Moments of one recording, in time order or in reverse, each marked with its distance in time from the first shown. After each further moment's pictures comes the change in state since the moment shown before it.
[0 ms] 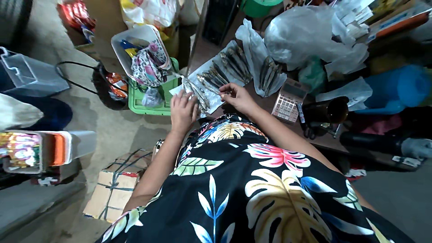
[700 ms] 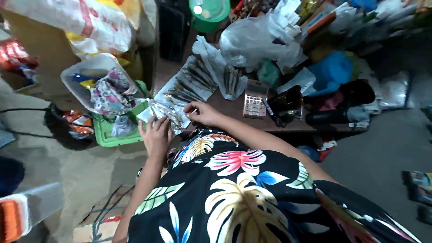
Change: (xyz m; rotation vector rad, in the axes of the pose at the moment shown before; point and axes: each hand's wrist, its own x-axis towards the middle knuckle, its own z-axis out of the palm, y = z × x) left_hand -0.007 -0.006 0.012 0.054 -0.033 0.033; right_hand -0.005 0.003 0.016 -0.049 -0.049 0.000
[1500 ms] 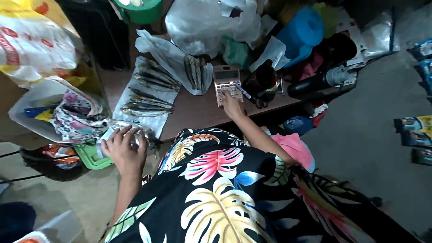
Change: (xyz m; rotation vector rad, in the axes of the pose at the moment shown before) left_hand 0.030 0.035 -0.031 -0.058 -0.110 -0.065; right_hand -0.112 0.113 -0.106 -0.511 0.640 0.556
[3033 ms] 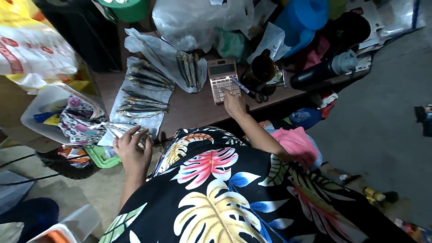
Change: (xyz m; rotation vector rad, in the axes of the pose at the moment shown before) left_hand -0.001 0.024 0.006 -0.047 -0.098 0.075; right_hand -0.050 0.006 -0.025 -0.296 0.421 -0.316
